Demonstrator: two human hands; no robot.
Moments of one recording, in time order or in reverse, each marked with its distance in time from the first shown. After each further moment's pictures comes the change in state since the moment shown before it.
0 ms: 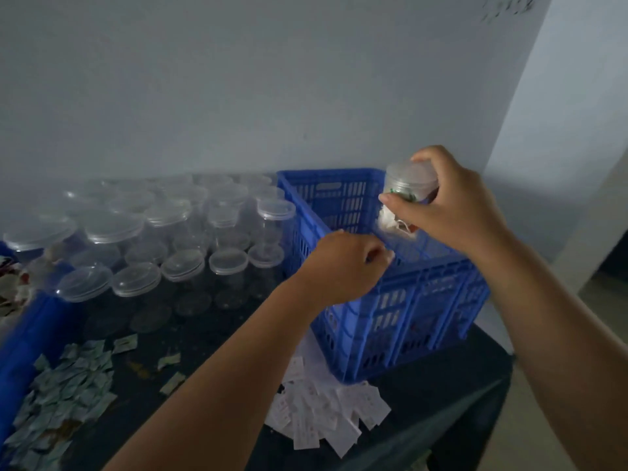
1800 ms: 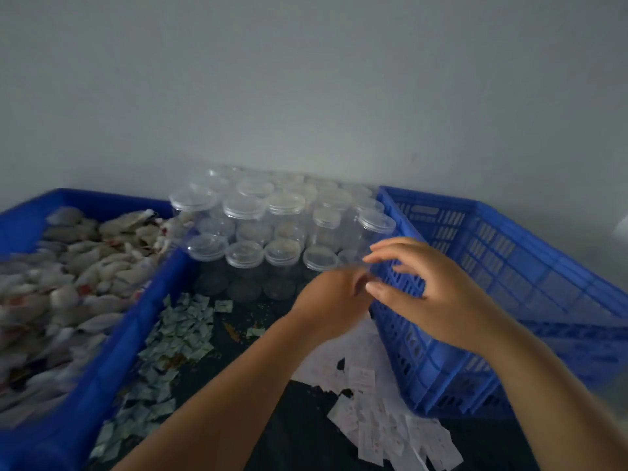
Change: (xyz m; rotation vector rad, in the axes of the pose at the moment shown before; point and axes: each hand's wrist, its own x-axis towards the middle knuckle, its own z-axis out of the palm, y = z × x) left_hand -0.099 -0.109 -0.025 -0.097 0.115 -0.294; right_hand -0.061 -0.111 0.087 0.329 -0.627 -0.370
